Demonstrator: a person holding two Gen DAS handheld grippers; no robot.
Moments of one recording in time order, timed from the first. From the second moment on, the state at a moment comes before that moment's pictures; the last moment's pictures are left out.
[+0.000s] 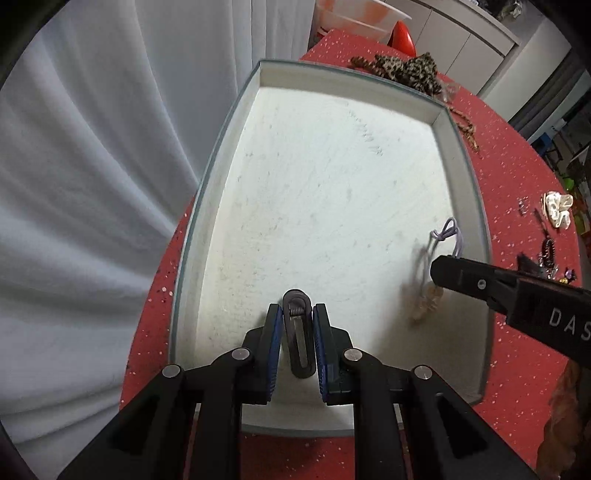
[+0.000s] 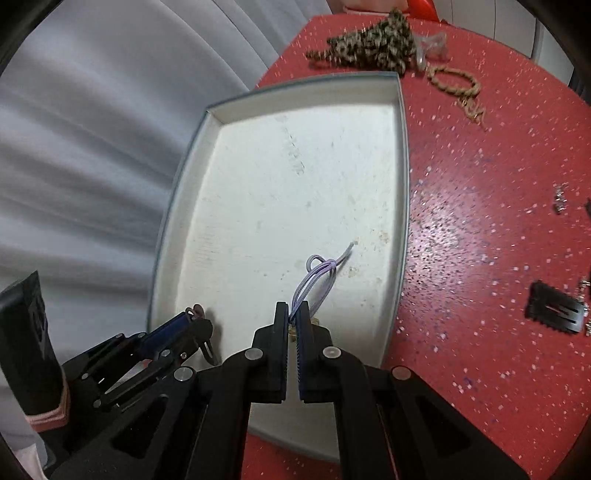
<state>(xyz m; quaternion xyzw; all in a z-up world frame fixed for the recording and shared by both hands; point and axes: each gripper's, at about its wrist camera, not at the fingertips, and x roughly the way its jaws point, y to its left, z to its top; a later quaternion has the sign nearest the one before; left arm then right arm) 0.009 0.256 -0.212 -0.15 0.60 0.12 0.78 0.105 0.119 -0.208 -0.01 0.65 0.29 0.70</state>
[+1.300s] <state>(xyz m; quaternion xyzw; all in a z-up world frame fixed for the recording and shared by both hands) 0.031 0.194 -0.181 -0.06 0.59 0.10 0.80 0.099 -0.030 -0.165 0.09 0.64 0.18 0.74</state>
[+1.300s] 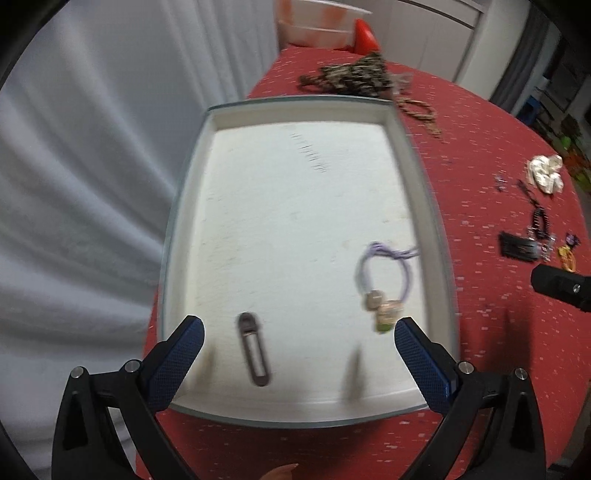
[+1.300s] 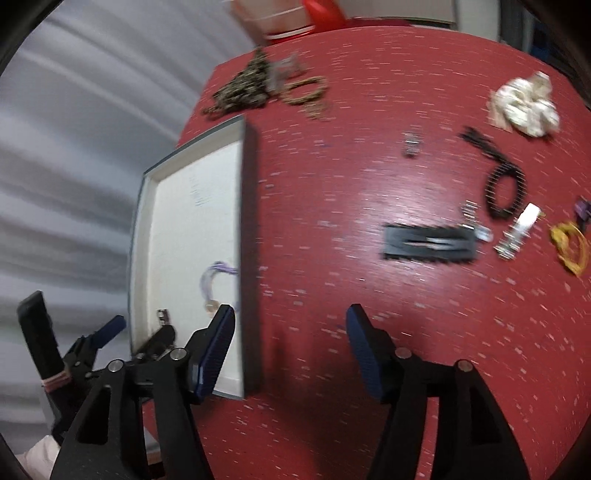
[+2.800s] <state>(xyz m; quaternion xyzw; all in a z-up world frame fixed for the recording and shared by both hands) 0.190 0.016 -0.189 -0.05 0.59 0.05 0.80 0.164 -0.287 -0.168 0.11 0.59 -0.02 0.80</state>
